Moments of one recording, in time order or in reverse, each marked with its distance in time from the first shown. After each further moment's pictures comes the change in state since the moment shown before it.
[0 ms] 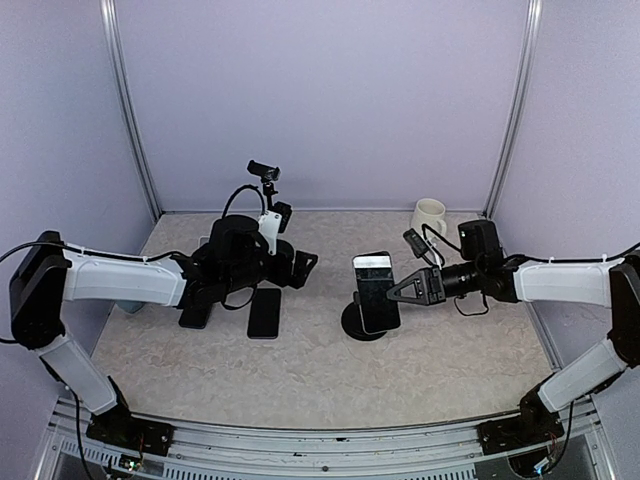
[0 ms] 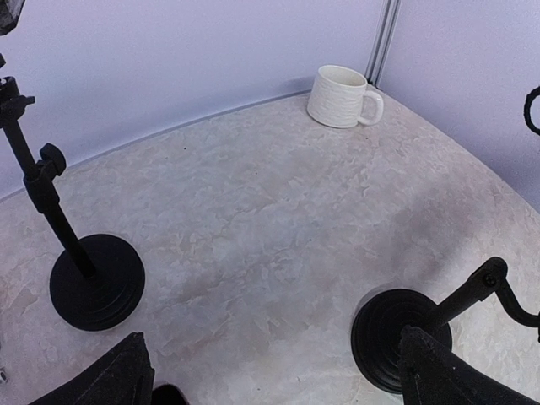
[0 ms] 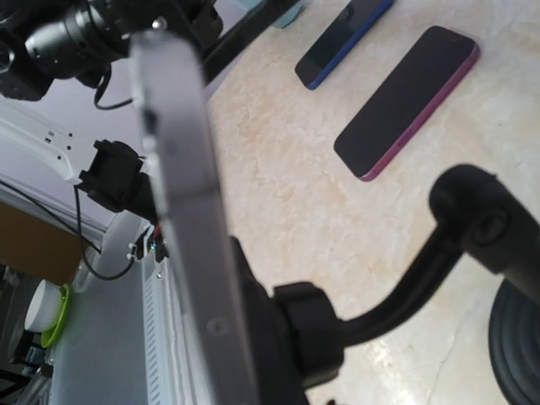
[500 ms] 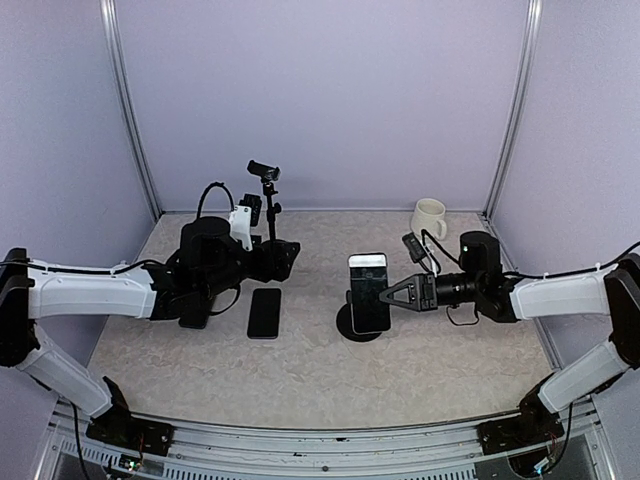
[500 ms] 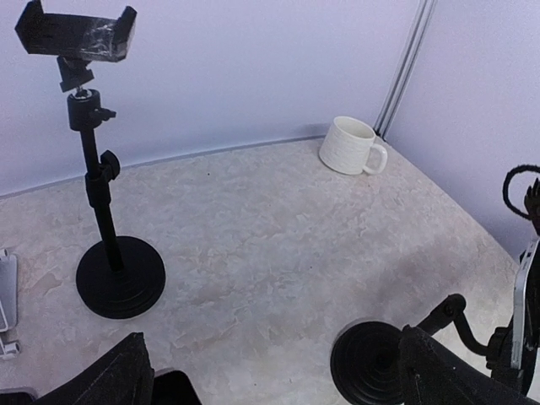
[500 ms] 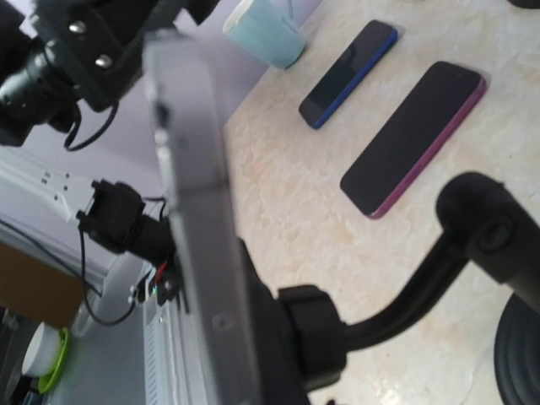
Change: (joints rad) left arm -0.014 -0.182 -0.127 0.043 -0.083 -0.113; right arm 0.066 -0.007 -0.125 0.331 0.097 0.197
